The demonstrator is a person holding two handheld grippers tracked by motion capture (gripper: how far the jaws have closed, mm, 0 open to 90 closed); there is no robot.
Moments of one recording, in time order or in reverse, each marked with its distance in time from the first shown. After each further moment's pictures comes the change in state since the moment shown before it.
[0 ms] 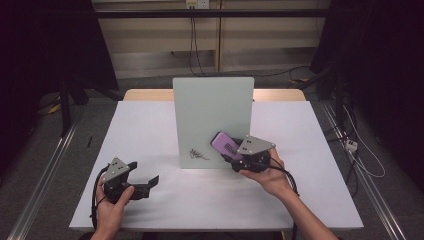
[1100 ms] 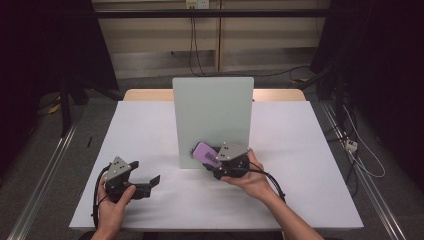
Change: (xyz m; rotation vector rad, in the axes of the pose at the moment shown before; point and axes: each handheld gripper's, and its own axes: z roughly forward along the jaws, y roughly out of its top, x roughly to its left) left arm 0.000 0.001 0.003 0.007 -0.007 0.008; right arm 0.034 0.010 0.046 0.025 0.129 -0.018
